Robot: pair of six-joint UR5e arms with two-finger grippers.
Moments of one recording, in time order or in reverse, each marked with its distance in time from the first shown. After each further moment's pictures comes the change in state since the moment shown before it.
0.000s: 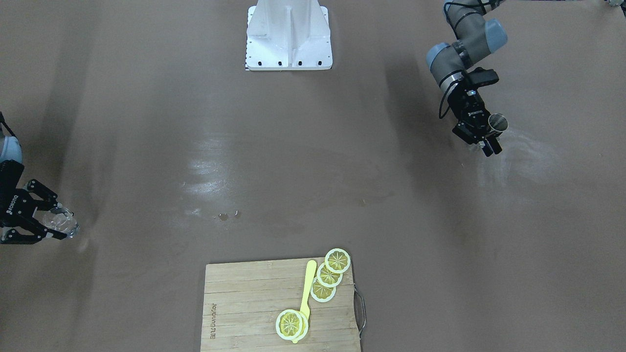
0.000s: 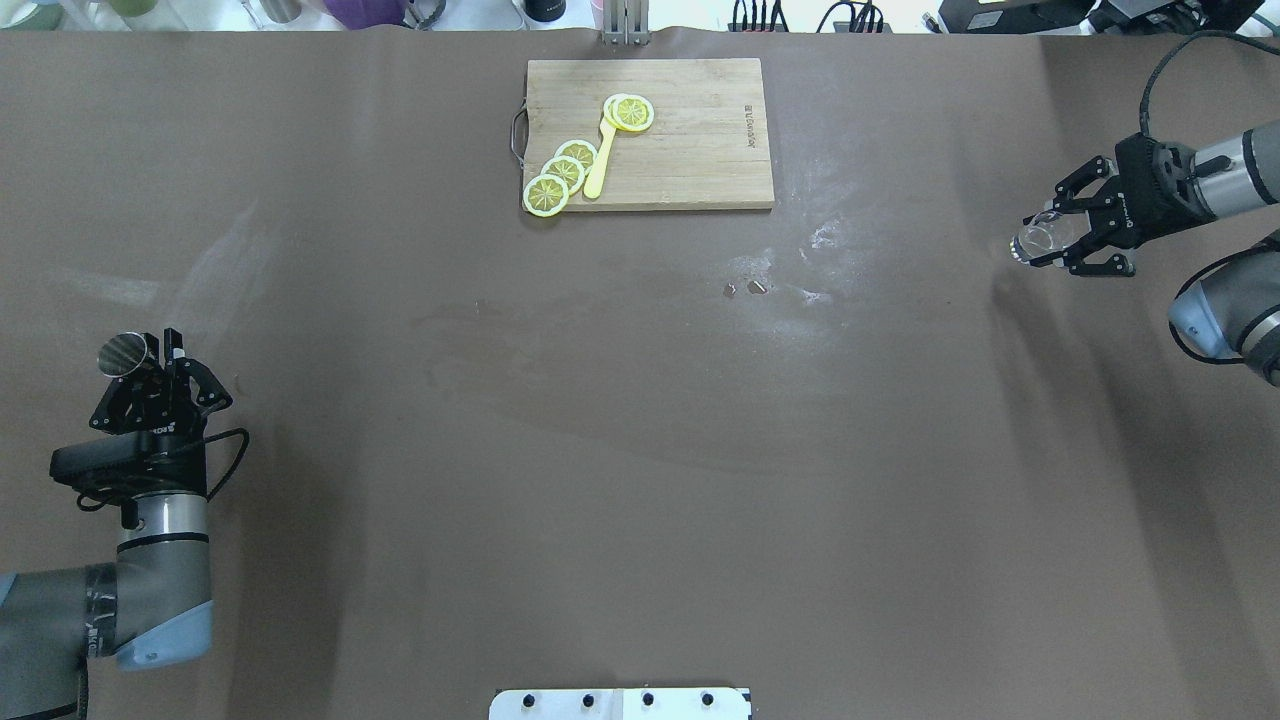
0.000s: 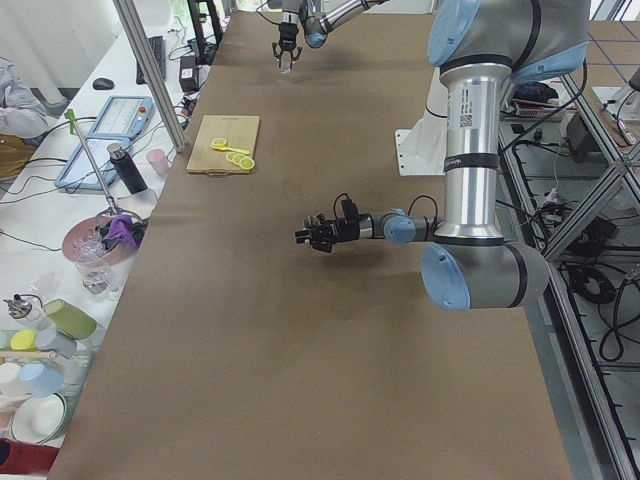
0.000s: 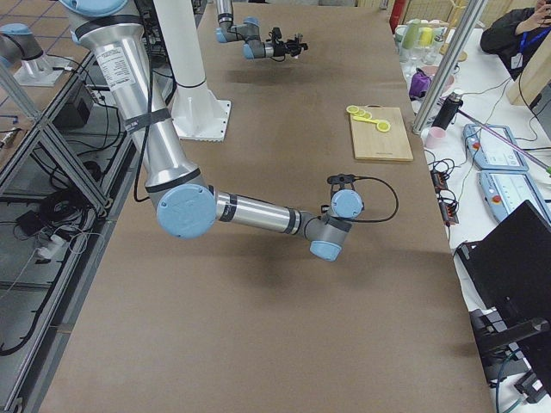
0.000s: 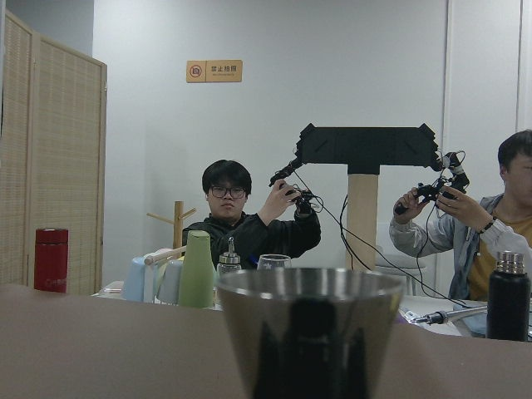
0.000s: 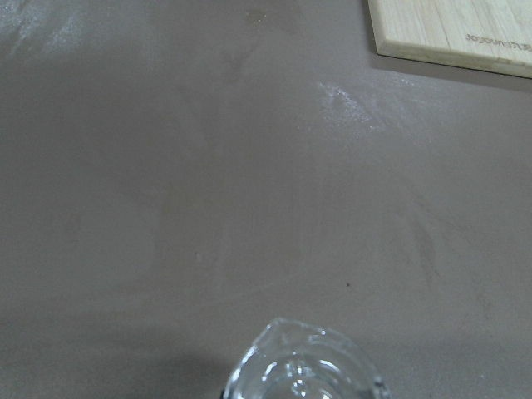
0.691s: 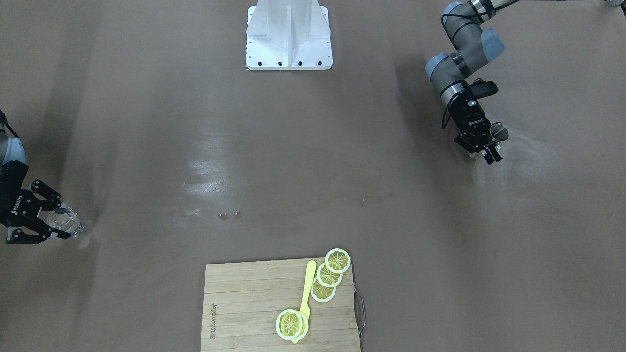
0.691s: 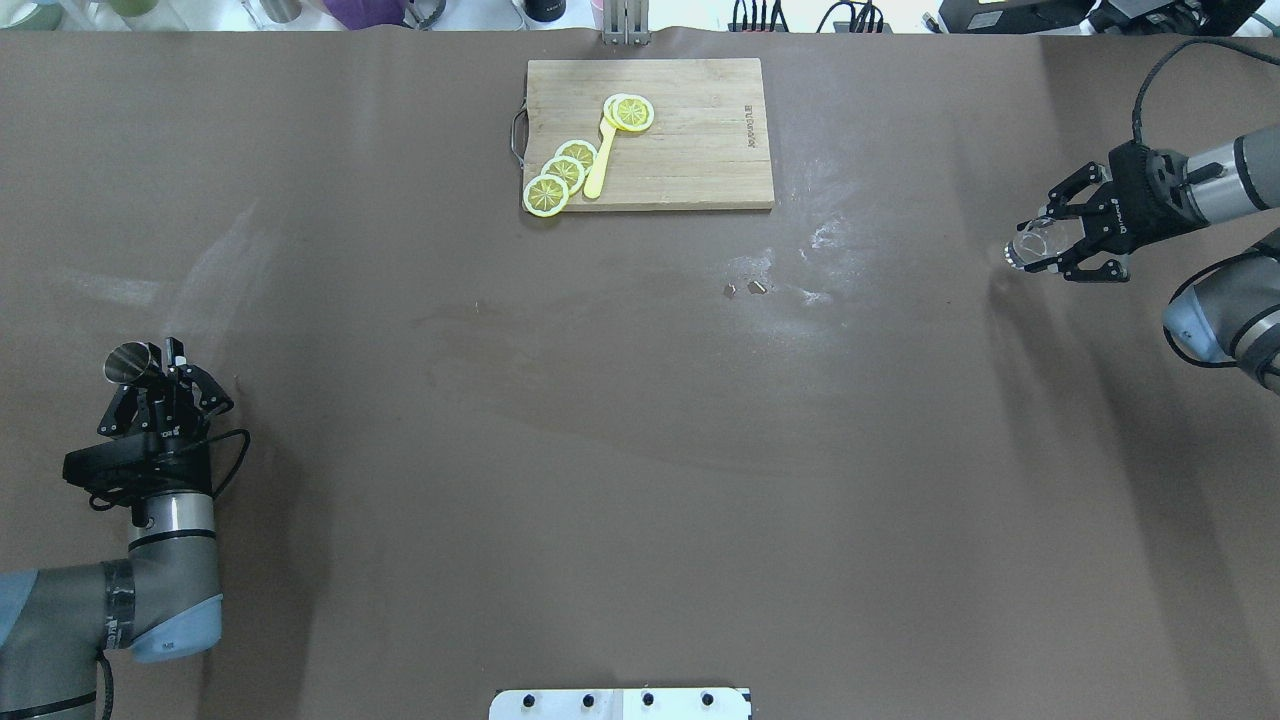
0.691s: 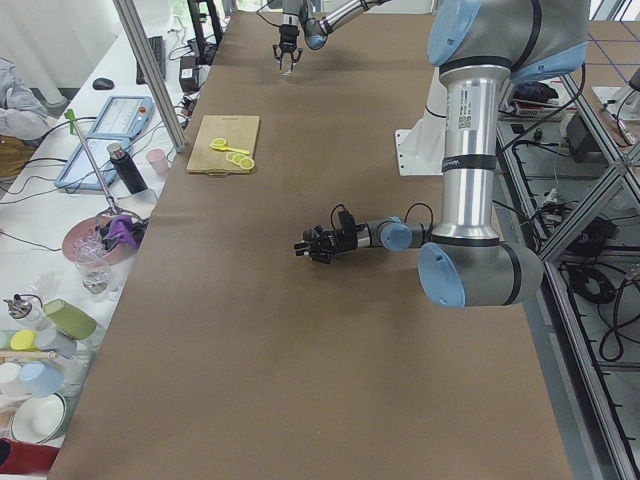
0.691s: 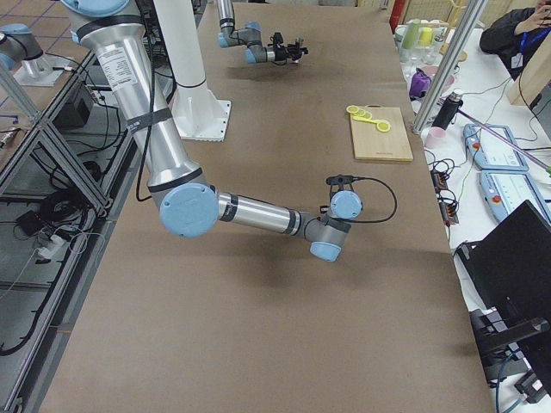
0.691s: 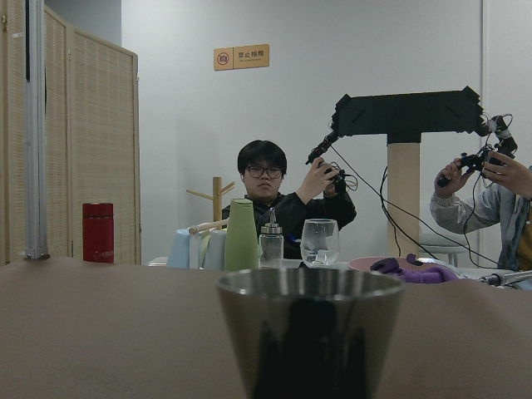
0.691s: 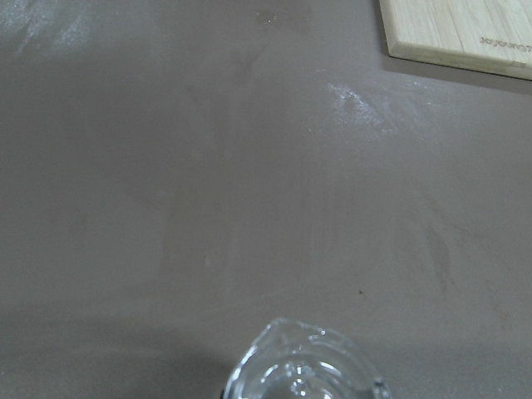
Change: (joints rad) left arm -0.005 -0.035 0.086 0.003 -0.028 -0.067; right arm -0.014 0.005 -0.019 0.045 0.002 0.002
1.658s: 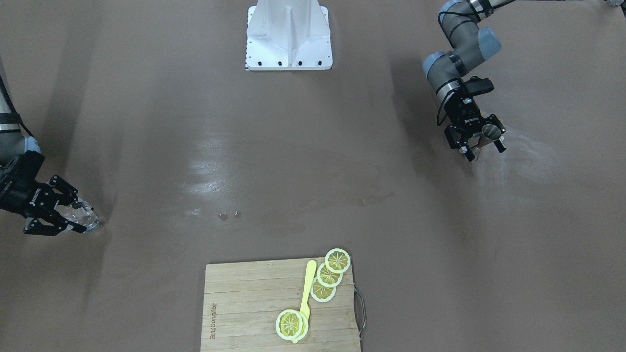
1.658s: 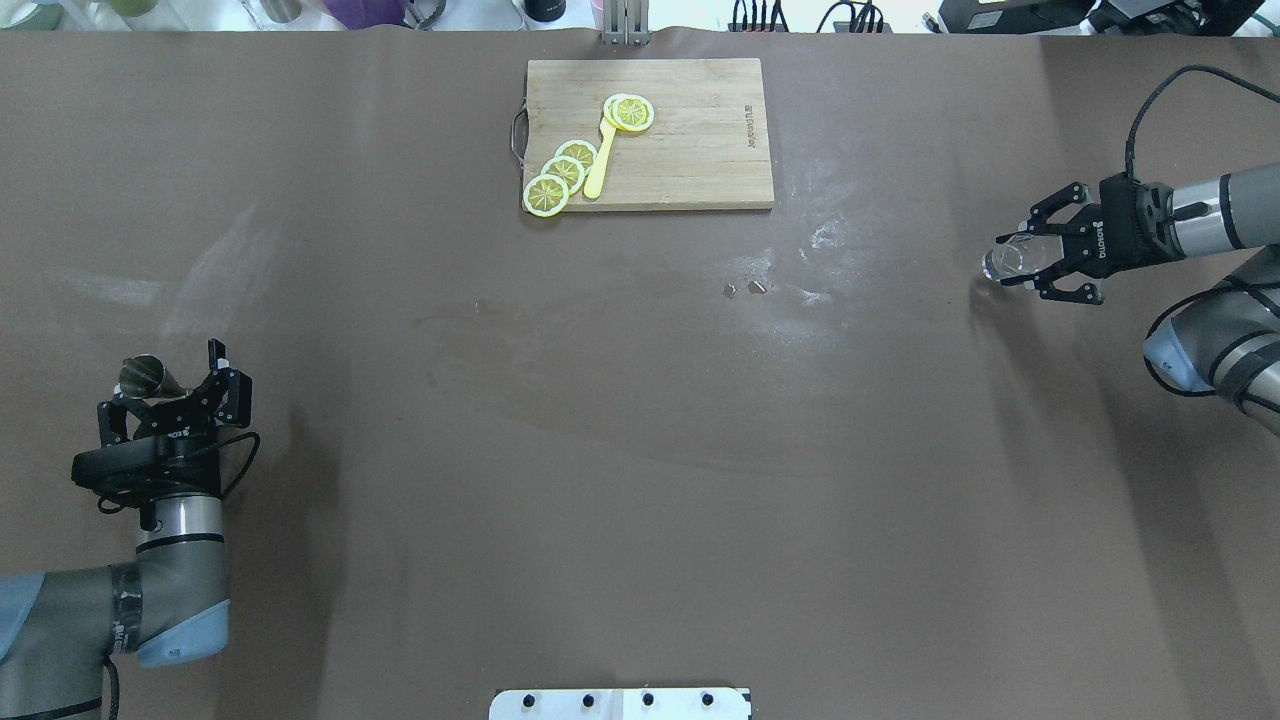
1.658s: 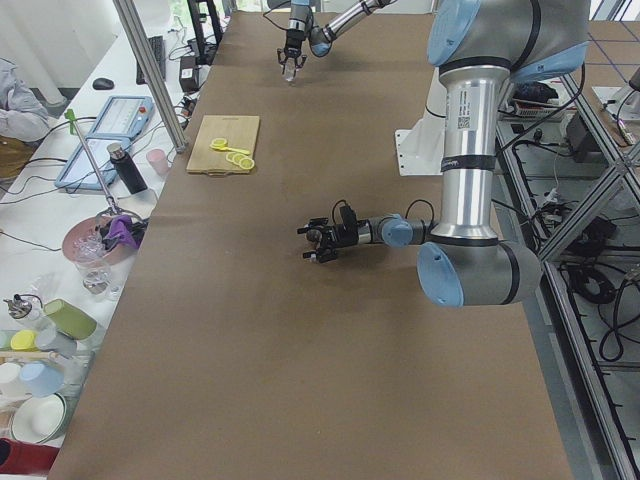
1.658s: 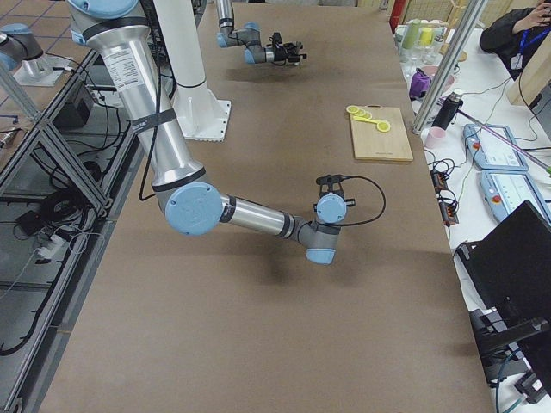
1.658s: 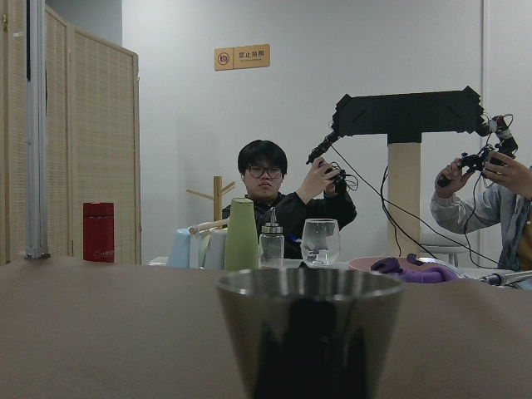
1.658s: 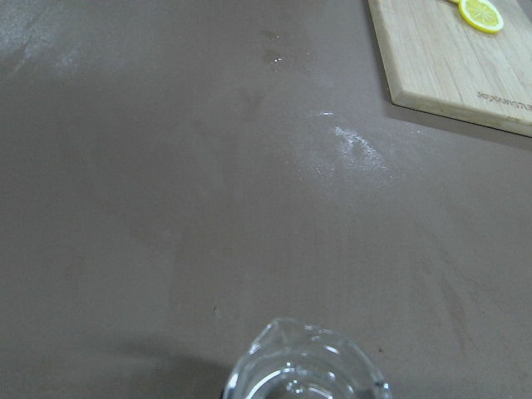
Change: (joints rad) left arm 0.020 0.001 -0.052 0.043 0.054 -0.001; right arm -0.062 0.000 -0.054 0.252 -0.102 0.142
